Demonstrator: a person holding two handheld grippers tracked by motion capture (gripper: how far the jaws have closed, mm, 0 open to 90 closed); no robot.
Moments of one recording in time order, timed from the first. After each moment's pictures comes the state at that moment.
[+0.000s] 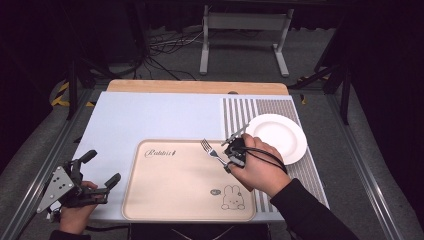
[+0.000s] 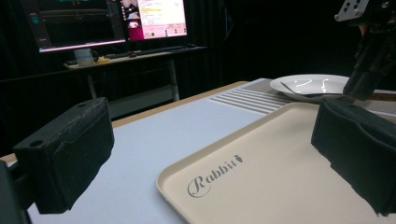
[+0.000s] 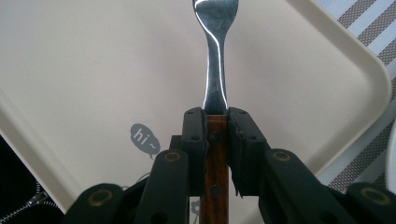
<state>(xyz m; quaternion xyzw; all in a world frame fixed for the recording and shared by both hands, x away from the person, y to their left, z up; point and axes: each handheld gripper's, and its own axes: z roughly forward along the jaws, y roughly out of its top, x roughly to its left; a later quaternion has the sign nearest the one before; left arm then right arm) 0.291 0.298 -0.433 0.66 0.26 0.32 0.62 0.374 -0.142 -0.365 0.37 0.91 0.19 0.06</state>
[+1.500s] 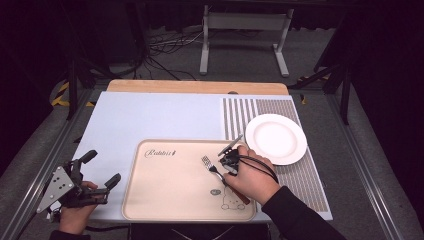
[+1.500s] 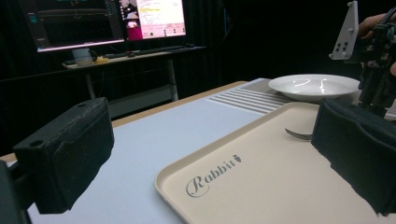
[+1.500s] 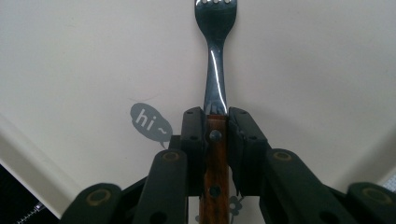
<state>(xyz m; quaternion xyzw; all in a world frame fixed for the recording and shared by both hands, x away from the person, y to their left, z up) 0.291 0.298 -0.433 0.66 0.26 0.32 0.62 0.371 -0.132 -0.407 0.44 0.89 0.13 0.00</state>
